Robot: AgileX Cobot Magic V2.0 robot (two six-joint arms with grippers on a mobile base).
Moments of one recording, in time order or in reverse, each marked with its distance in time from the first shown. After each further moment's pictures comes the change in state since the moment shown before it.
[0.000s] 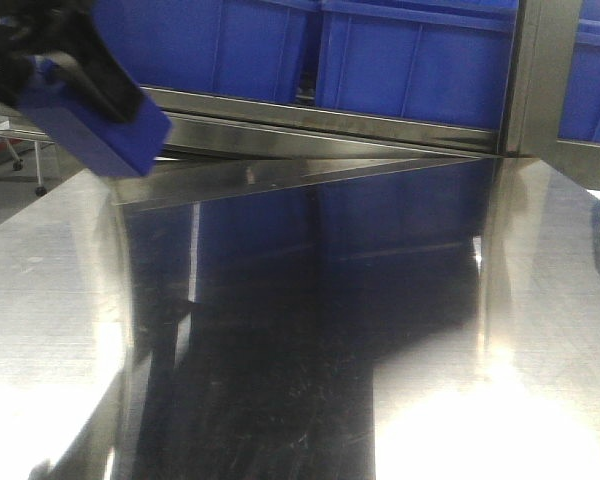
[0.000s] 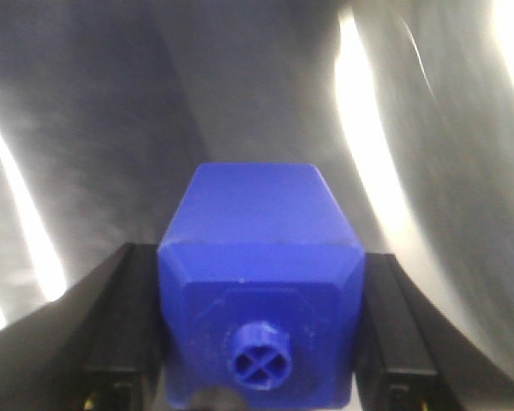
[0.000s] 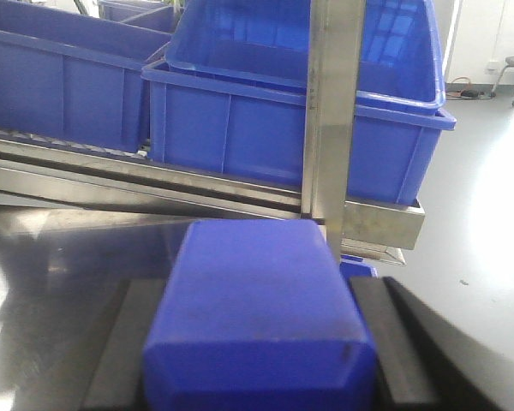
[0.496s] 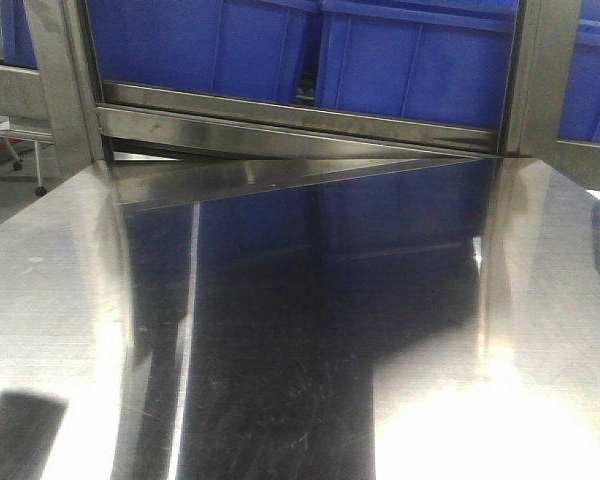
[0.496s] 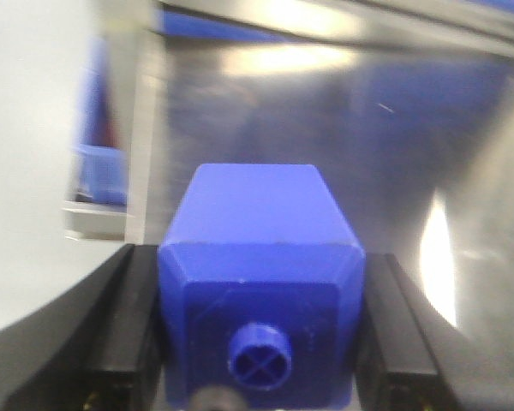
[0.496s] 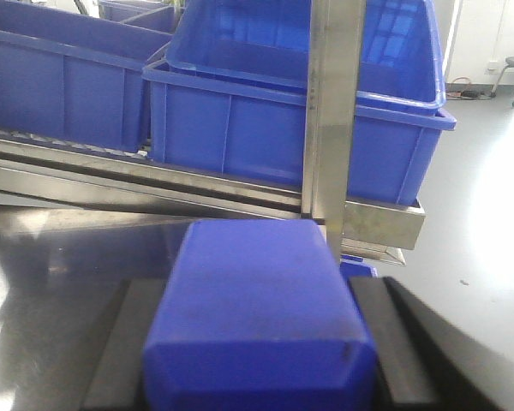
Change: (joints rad) left arm 0.309 -0.440 0.342 -0.028 -0.196 0.000; right arm 0.000 0.000 0.000 0.000 0.000 0.000
